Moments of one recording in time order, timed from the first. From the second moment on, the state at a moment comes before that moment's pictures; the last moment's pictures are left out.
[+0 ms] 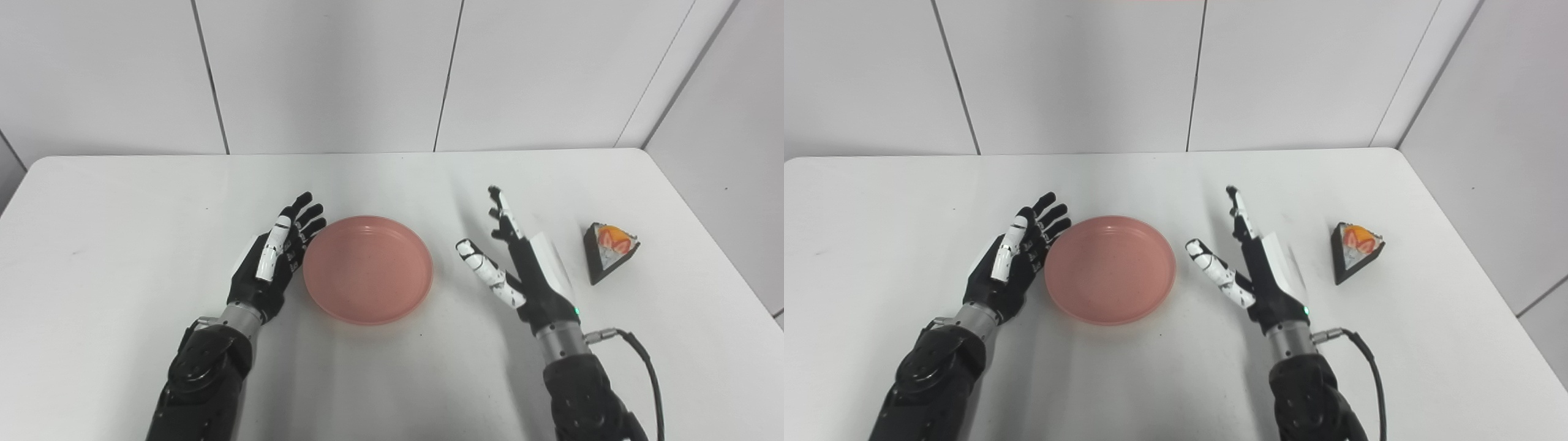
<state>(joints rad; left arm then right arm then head) -0.40 0.02 -0.03 0.27 -0.23 0.13 -0.24 -0.16 -0.17 0.07 -0.30 -0.54 0.19 0.03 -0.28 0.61</state>
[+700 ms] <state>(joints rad) -0.46 0.11 0.05 0.47 -0.33 -0.01 -0.39 -0.33 -0.33 -0.01 -0.22 -0.99 0.35 -0.03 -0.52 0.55</state>
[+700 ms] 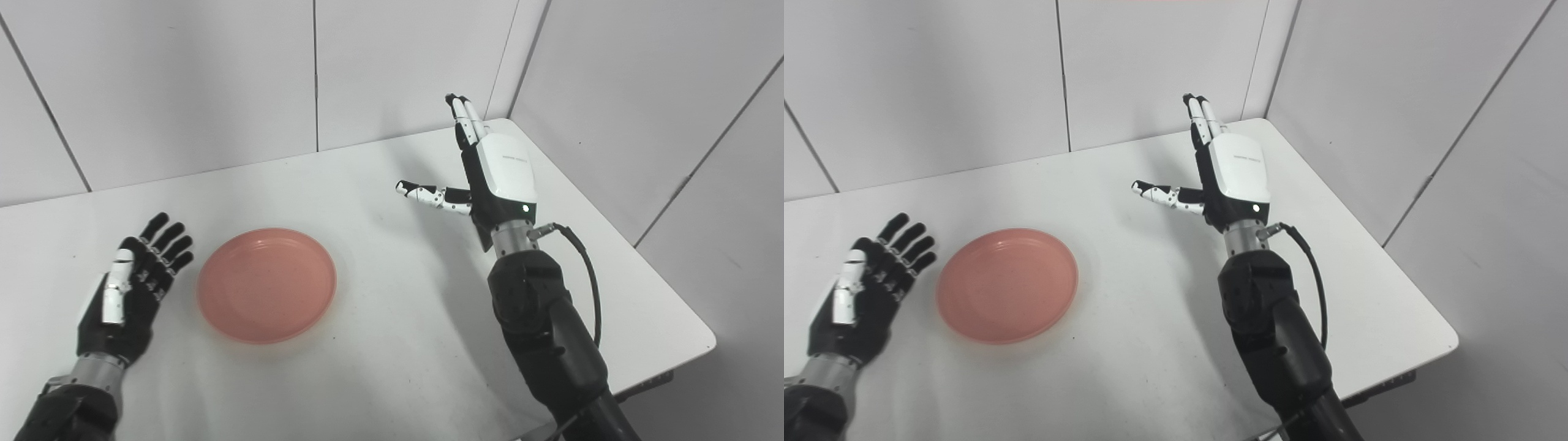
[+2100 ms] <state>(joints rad) -0.49 0.14 0.07 0.53 -0.35 -0.04 -0.43 -0.38 -0.33 -0.14 -0.04 -1.20 0.46 0.19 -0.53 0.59</state>
